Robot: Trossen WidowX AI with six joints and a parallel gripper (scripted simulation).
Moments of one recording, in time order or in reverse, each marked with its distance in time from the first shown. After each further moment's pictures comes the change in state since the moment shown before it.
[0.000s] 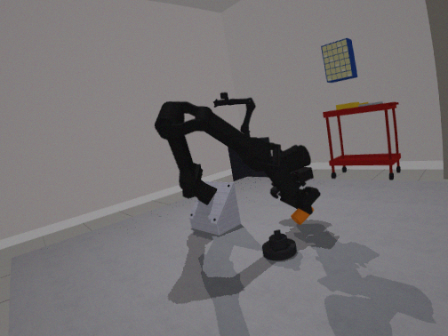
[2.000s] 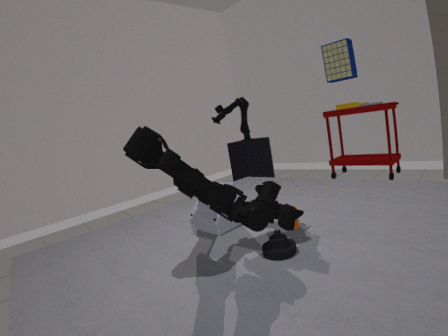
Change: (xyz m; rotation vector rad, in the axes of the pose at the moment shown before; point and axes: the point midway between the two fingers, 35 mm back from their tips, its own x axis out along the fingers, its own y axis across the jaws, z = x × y) arm -0.019 0.001 -0.048 -0.004 -0.775 0.009
